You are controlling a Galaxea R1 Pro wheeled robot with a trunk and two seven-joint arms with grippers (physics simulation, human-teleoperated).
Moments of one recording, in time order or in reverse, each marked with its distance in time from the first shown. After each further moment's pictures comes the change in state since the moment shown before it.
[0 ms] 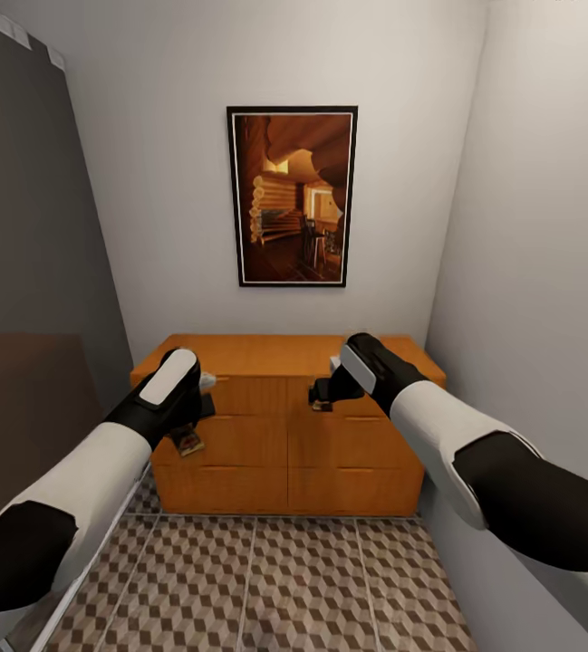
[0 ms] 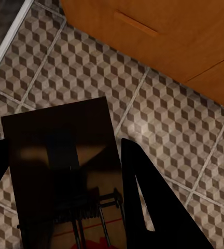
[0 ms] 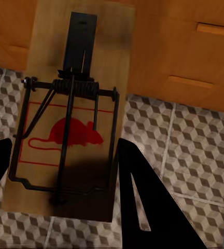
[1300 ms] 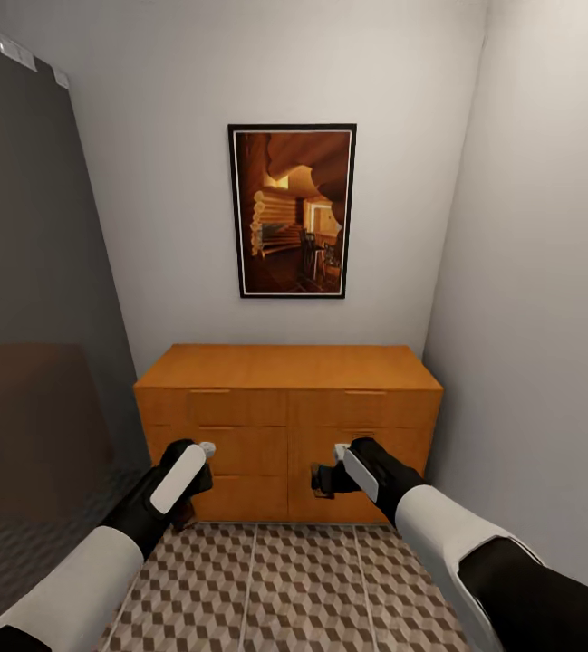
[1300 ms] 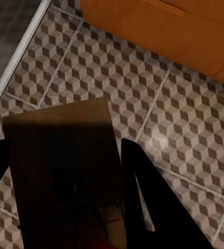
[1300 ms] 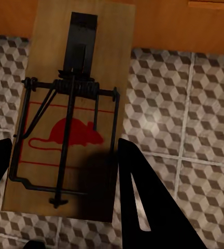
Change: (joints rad) left arm 0.364 0.000 -0.001 -0.098 -0.418 -0.153 -0.325; right arm 0.373 -0.017 -0.001 0.000 0.018 -0.293 0.009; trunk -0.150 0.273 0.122
